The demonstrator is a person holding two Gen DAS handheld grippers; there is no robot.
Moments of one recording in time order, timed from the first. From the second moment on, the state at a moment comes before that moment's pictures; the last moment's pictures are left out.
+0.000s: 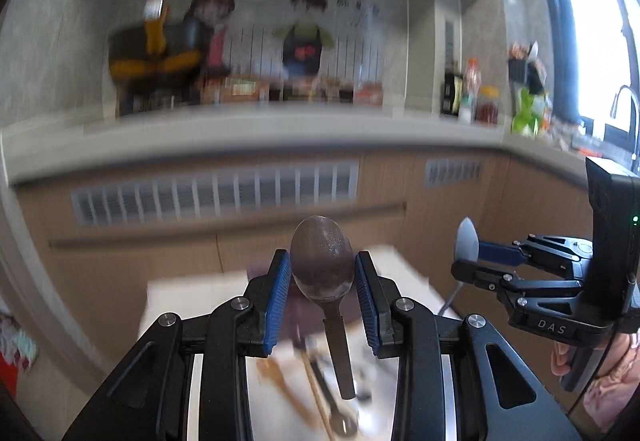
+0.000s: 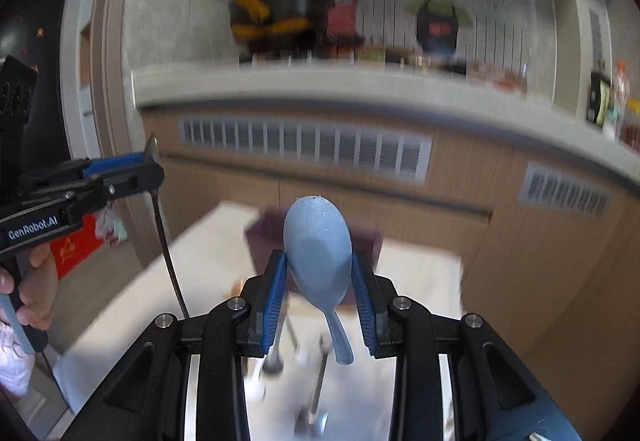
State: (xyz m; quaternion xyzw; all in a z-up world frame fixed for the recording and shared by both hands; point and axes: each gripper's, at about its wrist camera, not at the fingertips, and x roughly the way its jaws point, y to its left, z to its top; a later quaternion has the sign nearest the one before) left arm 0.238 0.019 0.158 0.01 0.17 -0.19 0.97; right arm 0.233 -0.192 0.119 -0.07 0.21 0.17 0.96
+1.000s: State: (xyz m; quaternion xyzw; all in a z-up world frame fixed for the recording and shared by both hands) left arm 0.429 -0.007 0.024 -0.02 0.28 -0.17 0.94; right arm 0.409 -0.185 0.003 0.01 0.32 0.17 0.93
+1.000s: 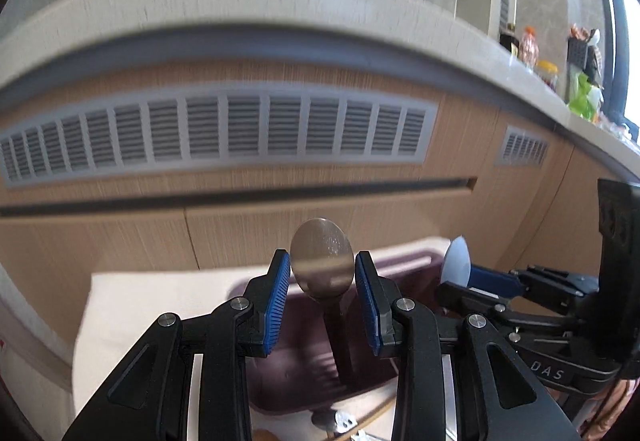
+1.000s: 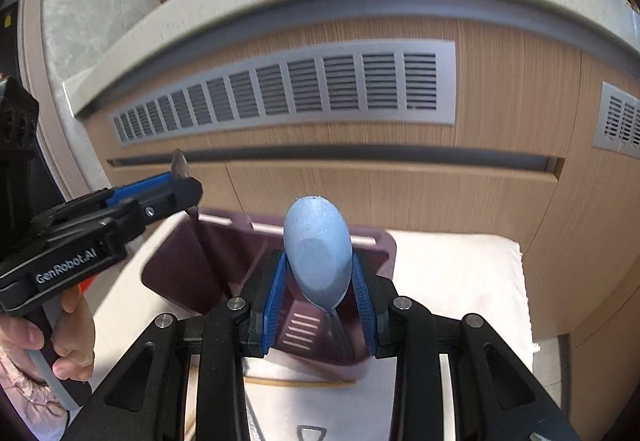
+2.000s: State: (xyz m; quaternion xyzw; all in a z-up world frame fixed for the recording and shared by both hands) left arm 0.379 0.007 -0.083 -0.04 0.48 -0.20 0.85; right arm 0.288 -0.206 -0.059 -0.09 0.39 0.08 0.91
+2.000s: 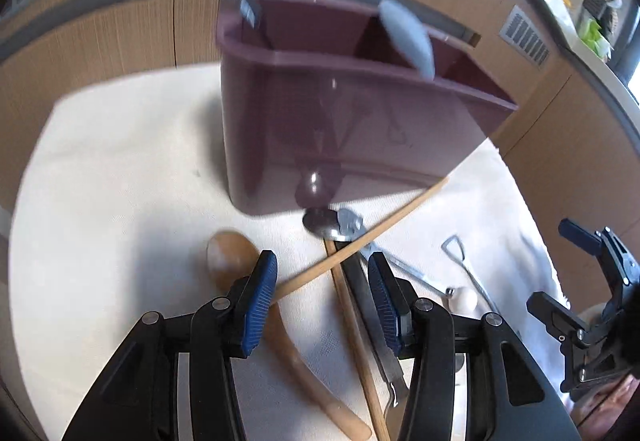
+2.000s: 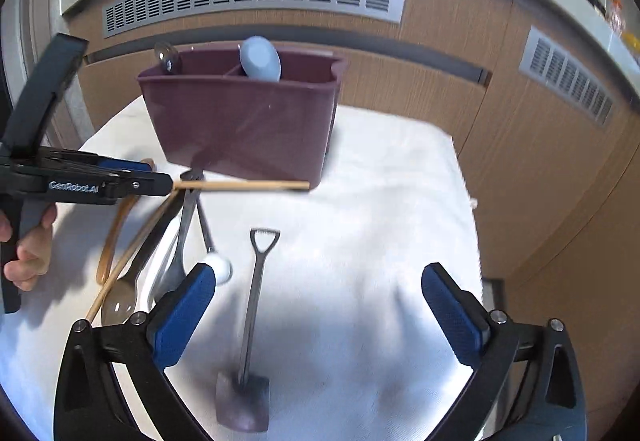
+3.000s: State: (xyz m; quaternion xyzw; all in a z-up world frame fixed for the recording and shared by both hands) left arm 0.271 0.016 -0.064 0.00 0.49 -0.23 0.84; right arm 0.285 -0.170 -0.087 -0.09 0.49 0.16 0.85
